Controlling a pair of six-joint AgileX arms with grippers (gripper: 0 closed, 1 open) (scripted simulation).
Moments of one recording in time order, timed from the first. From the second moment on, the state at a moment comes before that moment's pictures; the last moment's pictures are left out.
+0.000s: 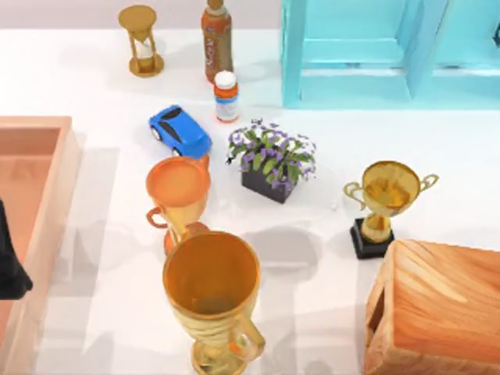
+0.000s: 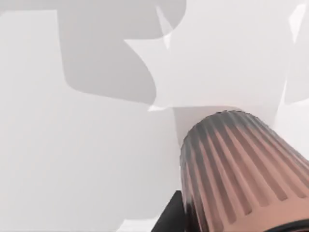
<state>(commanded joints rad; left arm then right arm) 0.00 0.00 0.00 0.00 0.00 0.00 -0.72 1.97 1.37 -0.93 0.02 -0.70</state>
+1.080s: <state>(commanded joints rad) 0.00 0.00 0.00 0.00 0.00 0.00 -0.72 1.97 1.37 -0.93 0.02 -0.70</state>
